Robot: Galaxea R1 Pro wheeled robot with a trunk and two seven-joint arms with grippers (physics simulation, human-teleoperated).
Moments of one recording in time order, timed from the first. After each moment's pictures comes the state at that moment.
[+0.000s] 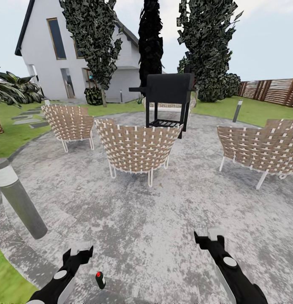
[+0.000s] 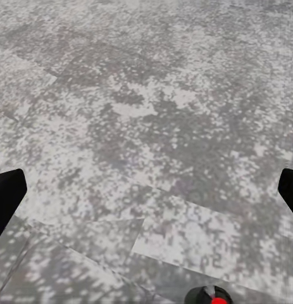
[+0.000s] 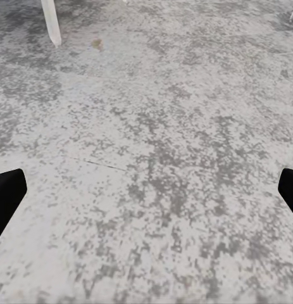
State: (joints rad) left arm -0.51 0.10 0.03 -0.34 0.07 -0.23 0.03; right arm -0.38 -0.08 -0.01 -0.81 0.00 -0.01 0.00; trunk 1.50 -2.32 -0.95
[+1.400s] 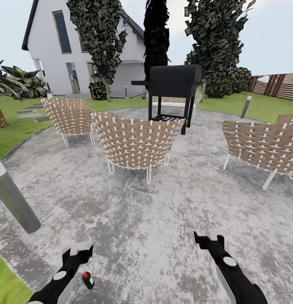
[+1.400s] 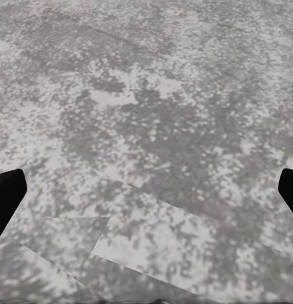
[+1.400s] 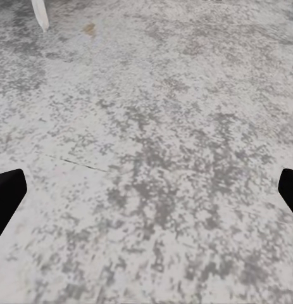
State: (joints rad) left arm -0.50 0.10 0.03 -0.35 0.08 -0.25 0.03; right arm -0.38 -0.08 -0.01 -0.81 0.00 -0.01 0.00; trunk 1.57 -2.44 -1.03
